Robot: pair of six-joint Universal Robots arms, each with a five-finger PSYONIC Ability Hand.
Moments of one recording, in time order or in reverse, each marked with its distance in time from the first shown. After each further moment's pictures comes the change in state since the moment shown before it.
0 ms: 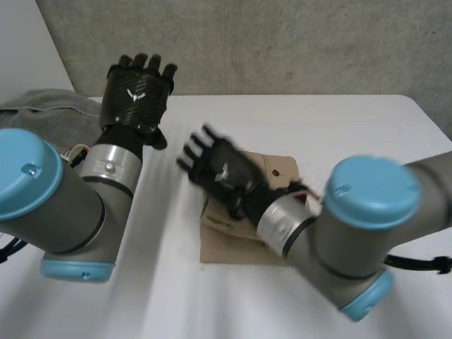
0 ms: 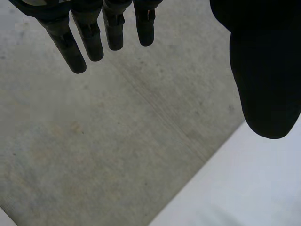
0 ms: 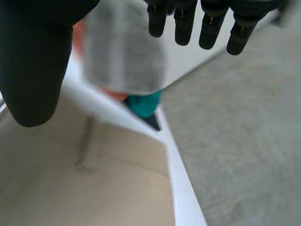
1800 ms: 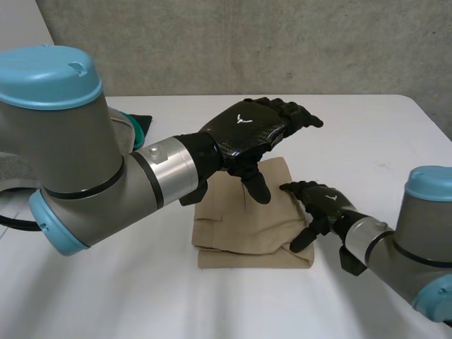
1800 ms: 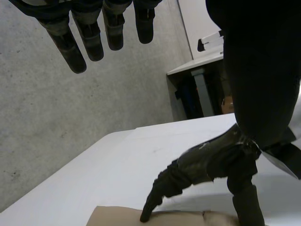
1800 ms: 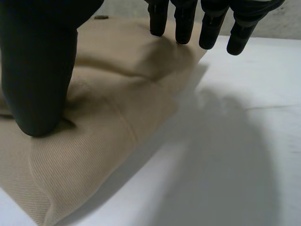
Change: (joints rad) left arm -0.068 -0.159 0.424 -0.608 0.699 -0.349; right arm -0.382 0.088 0.222 0.117 -0.008 0.689; left_hand -0.017 0.000 0.000 0.000 -0.002; right_hand -0.016 -0.015 0.000 0.000 0.000
